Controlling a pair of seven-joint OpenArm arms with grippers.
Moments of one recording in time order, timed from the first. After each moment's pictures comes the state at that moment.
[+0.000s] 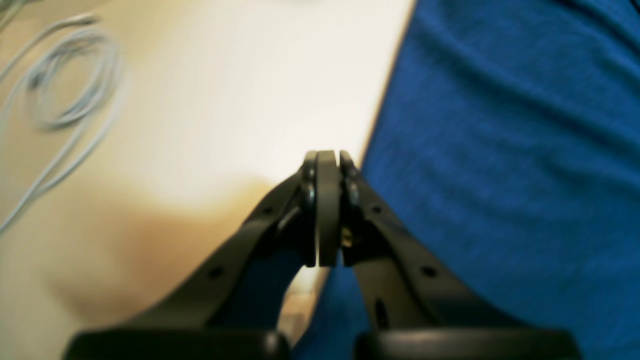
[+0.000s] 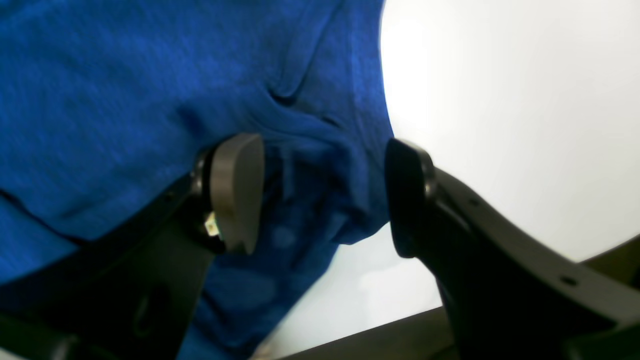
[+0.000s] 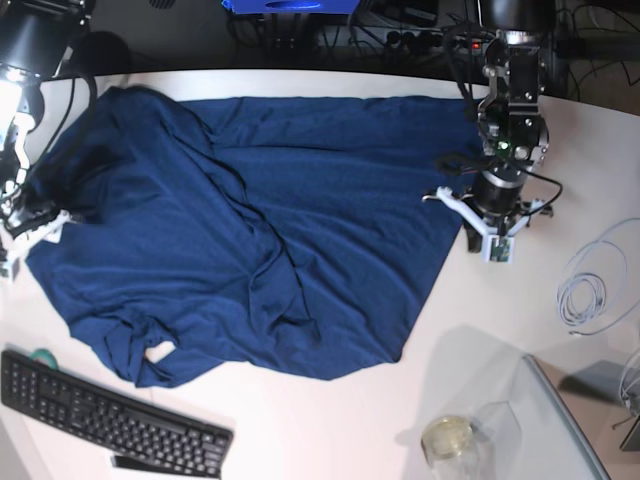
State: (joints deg) left arm 9.3 -9.8 -7.3 81.1 2.7 -8.4 16.3; right arm -1.3 10.4 24.1 88.0 2.2 4.5 -62.8
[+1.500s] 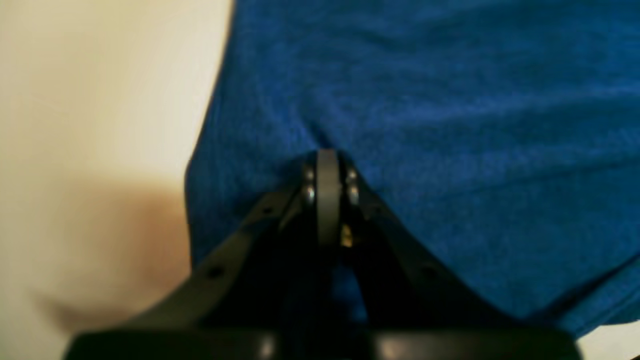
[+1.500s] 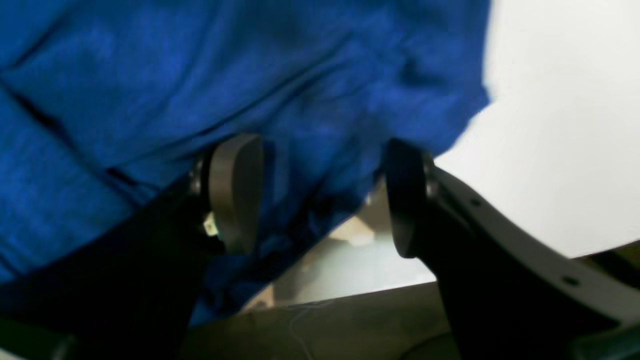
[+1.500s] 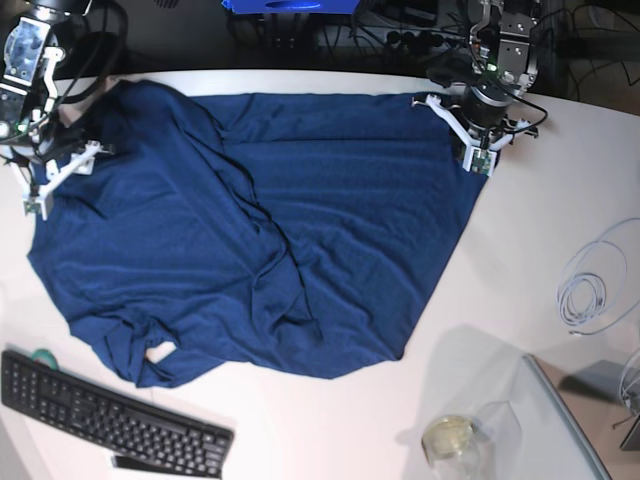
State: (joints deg) left arm 23.8 -11.7 -5.1 82.0 2.9 -8.6 16.0; right arm -13.1 4.5 26.0 90.4 1.3 15.1 -56.0
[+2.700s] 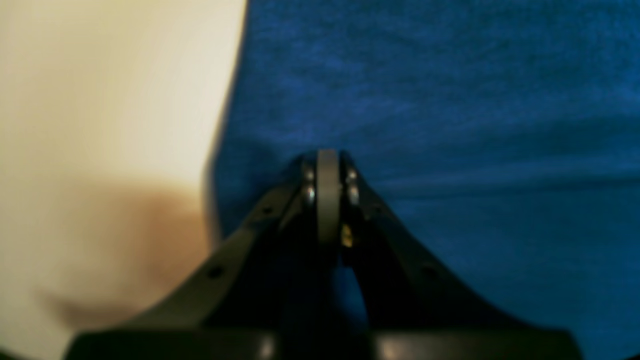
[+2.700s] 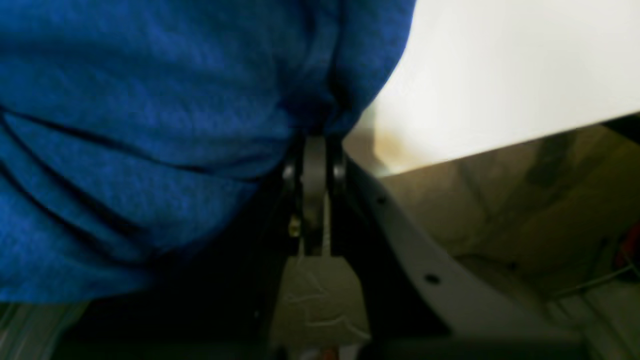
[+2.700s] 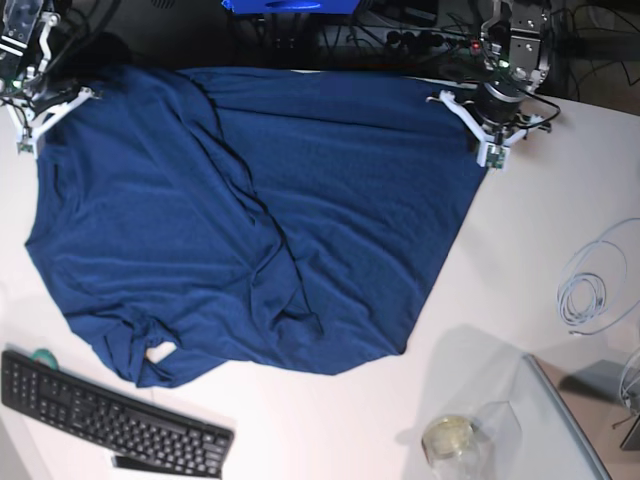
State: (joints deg) left arm 24.9 -13.3 -8.0 82.1 2.9 -8.6 16.5; right arm -19.4 4.4 32.0 84.9 1.8 15.5 -56.8
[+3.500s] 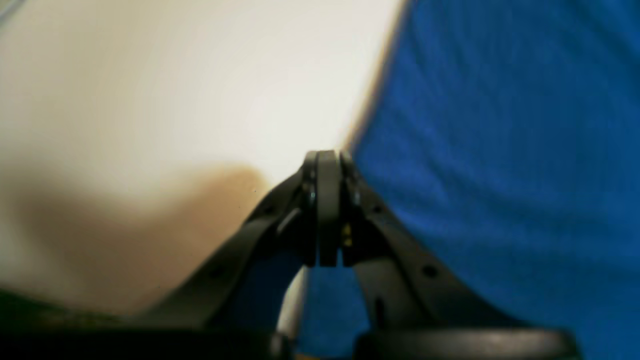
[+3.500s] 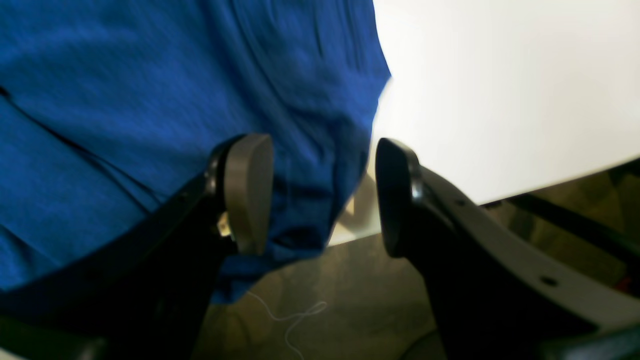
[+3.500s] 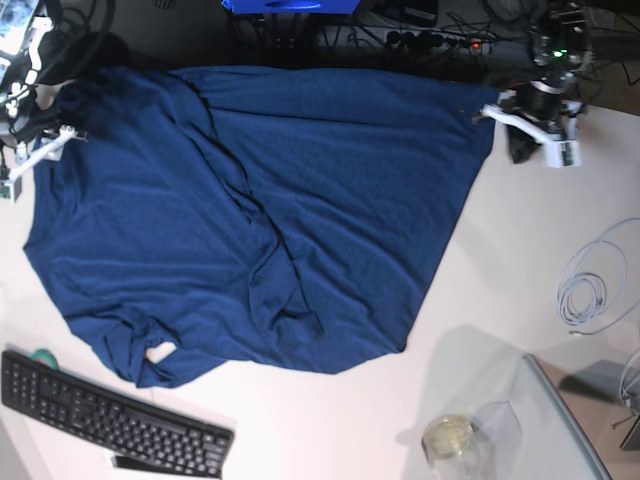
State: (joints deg) left arm 31.0 -13.9 -20.2 90.8 -21.2 -9.4 16.4; right arm -18.3 3.0 32.1 100.6 1.9 15.4 -57.3
